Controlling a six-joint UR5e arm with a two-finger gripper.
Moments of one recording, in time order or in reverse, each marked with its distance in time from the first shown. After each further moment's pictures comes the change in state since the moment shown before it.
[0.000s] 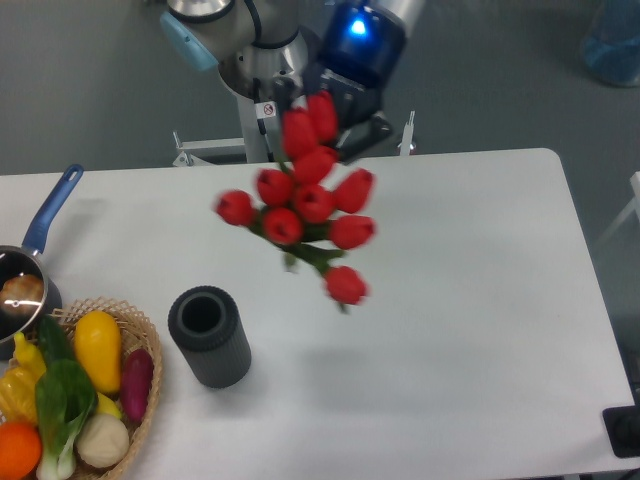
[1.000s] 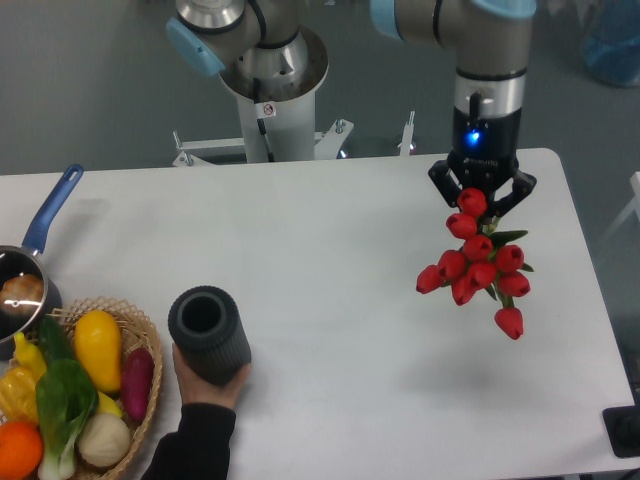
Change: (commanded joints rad) arm -0.033 -0.189 0.112 -0.238 0.802 0.419
